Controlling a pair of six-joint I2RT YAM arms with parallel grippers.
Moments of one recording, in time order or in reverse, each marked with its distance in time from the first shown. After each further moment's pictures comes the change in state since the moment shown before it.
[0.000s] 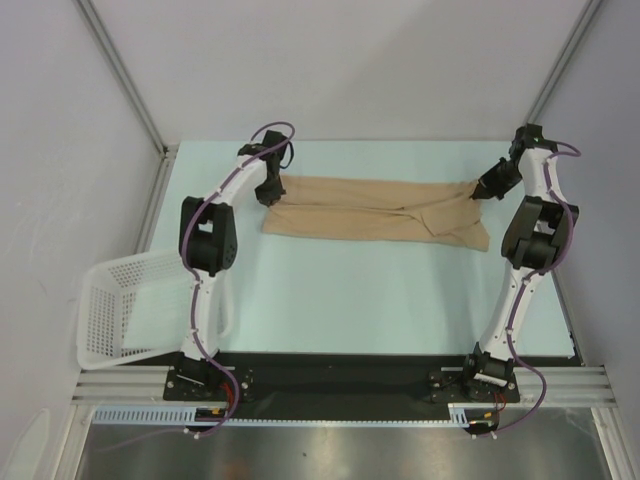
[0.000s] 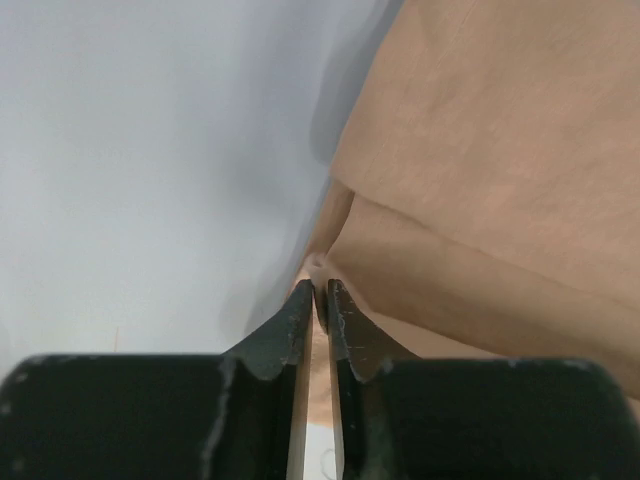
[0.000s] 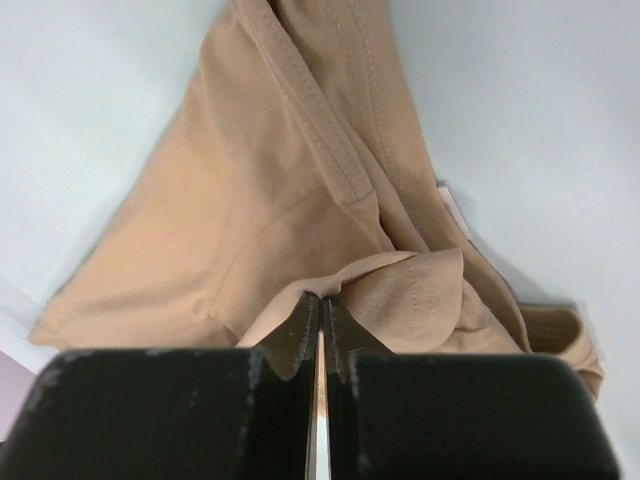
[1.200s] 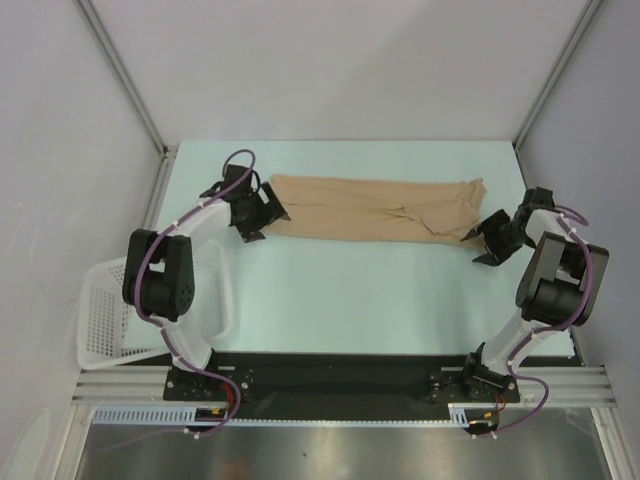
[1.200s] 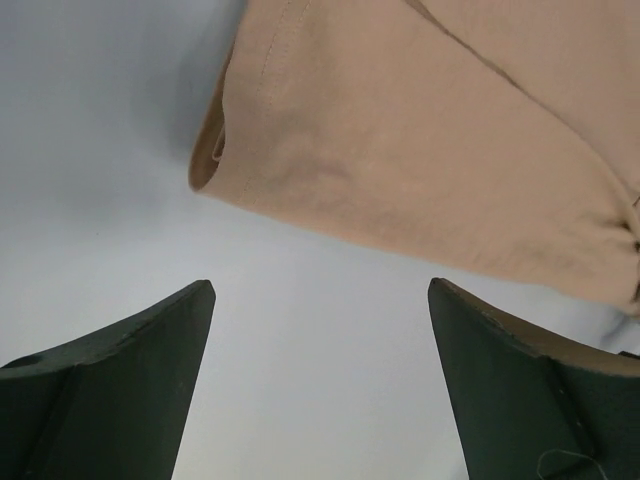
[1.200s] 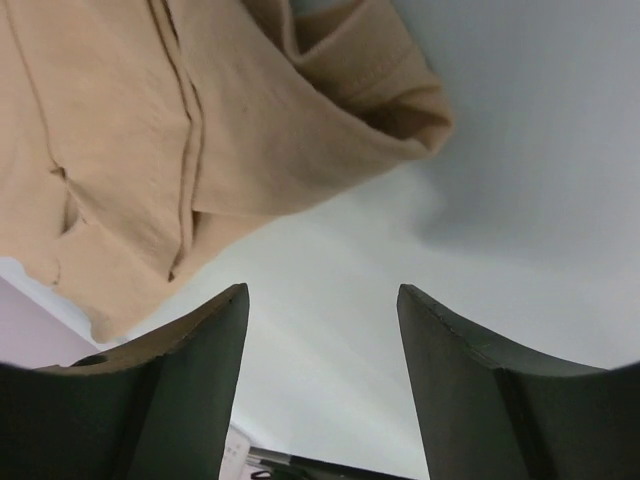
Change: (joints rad) left arm 0.076 -0.541 -0.803 0.478 0.468 -0.189; right arm -0.092 -0.589 -1.009 0.397 -0.132 -0.003
